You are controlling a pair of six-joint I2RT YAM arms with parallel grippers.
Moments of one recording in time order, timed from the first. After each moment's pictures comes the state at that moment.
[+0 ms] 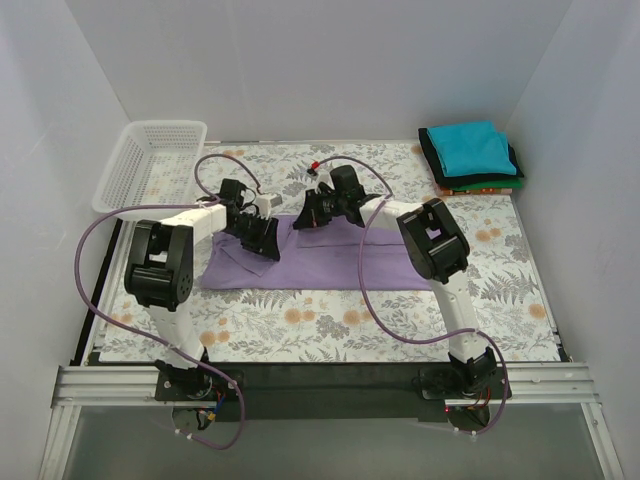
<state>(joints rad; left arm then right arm) -0.19 1.87 1.16 -0.53 0.64 0.22 0.58 2.31 1.59 0.14 -0.69 0.39</state>
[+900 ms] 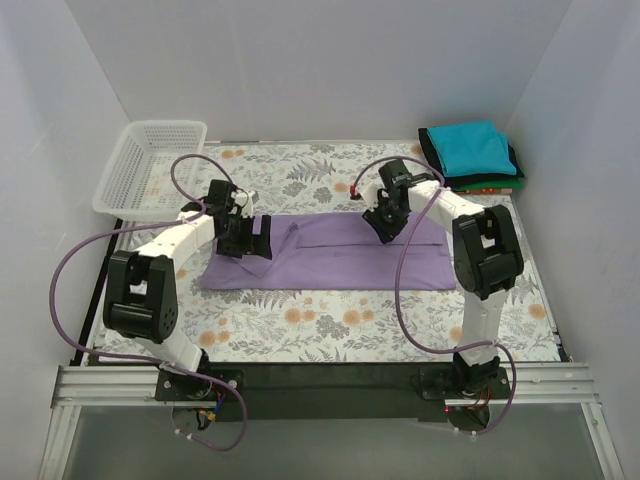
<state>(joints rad) -0.19 1.61 1.07 -0.61 0.30 -0.09 0.39 1.96 1.46 -0.71 -0.24 -0.53</state>
